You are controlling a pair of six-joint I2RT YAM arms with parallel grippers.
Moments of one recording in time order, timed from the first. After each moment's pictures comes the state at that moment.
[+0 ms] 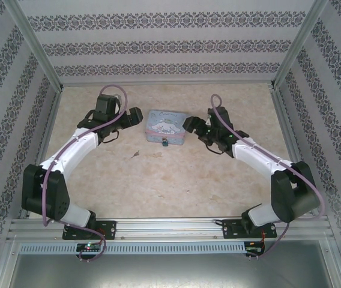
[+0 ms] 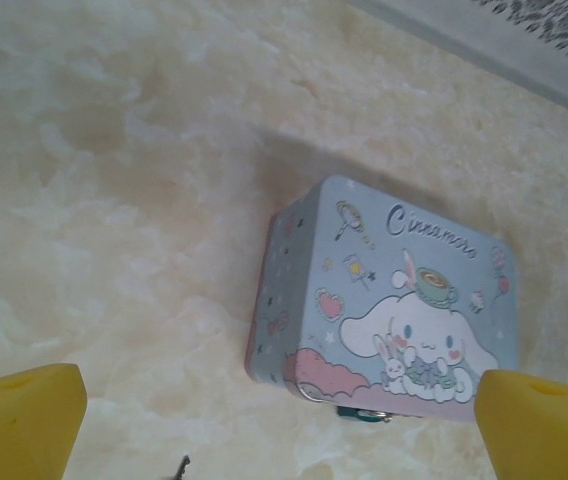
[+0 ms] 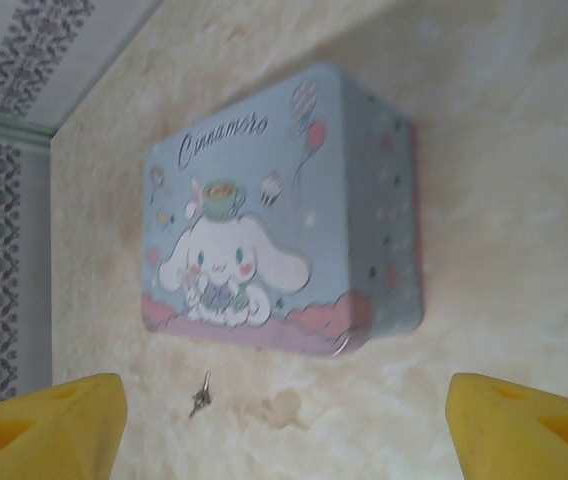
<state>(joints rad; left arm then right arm) -0.24 1.49 1.12 -0.37 0.13 -0.55 0.39 1.47 0.93 -0.14 -0.25 0.90</state>
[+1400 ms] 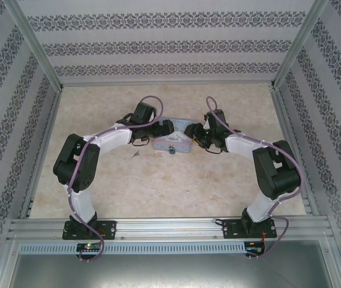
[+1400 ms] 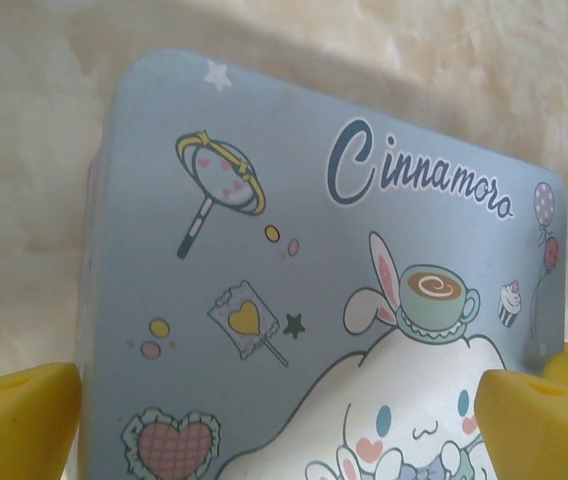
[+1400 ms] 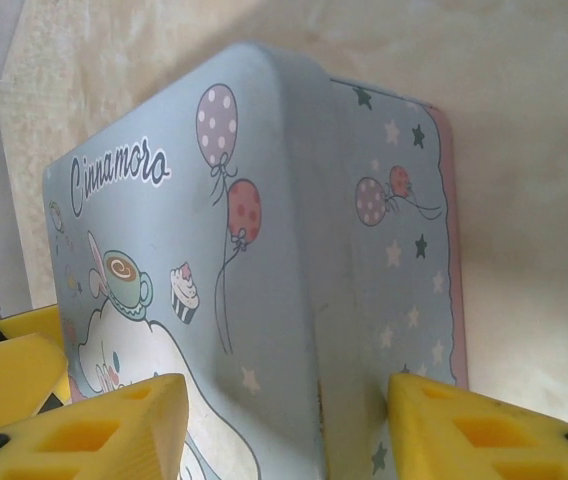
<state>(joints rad) -0.47 1.84 1.23 -0.23 0.22 -0.67 0.34 1.68 0.90 -0.02 -0.43 0.92</state>
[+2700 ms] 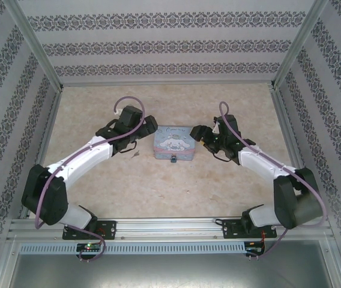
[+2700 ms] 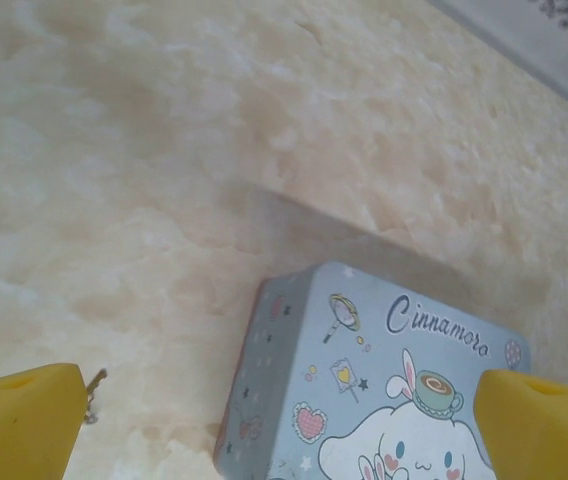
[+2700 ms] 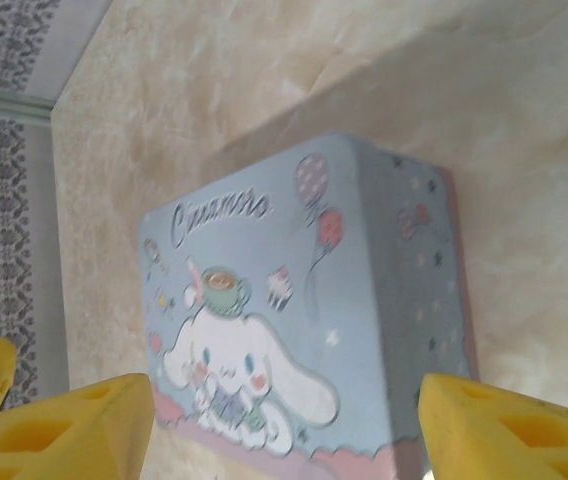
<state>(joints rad) -0.49 1.45 1.08 -0.42 -0.16 -0.89 0.35 1.37 0.76 -0.09 -0.37 0.91</state>
